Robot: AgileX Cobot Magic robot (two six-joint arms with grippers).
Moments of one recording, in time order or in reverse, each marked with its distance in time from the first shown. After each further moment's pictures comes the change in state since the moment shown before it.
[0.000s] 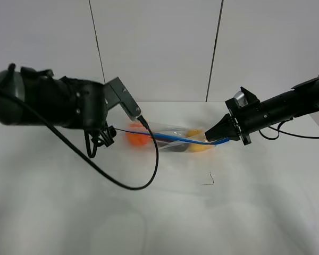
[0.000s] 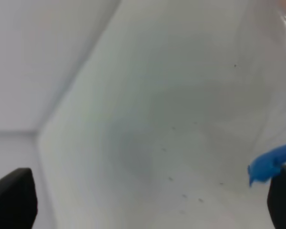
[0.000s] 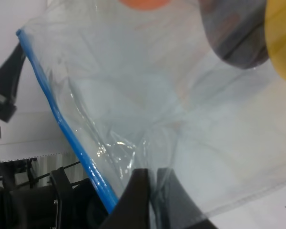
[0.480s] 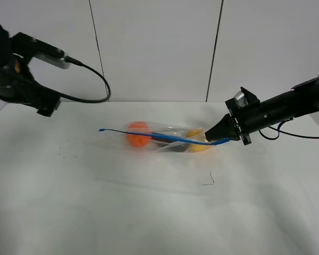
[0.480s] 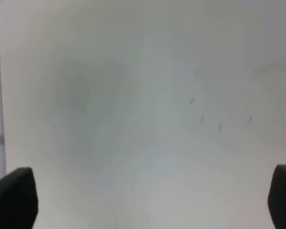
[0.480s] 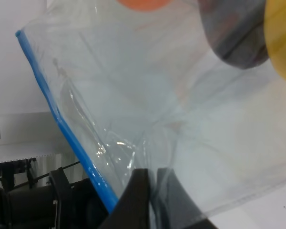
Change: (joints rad) left arm 0.432 -0.262 -0.075 -0.559 0.066 0.299; right arm 0.000 0.000 0.000 -0.001 -0.002 -0.001
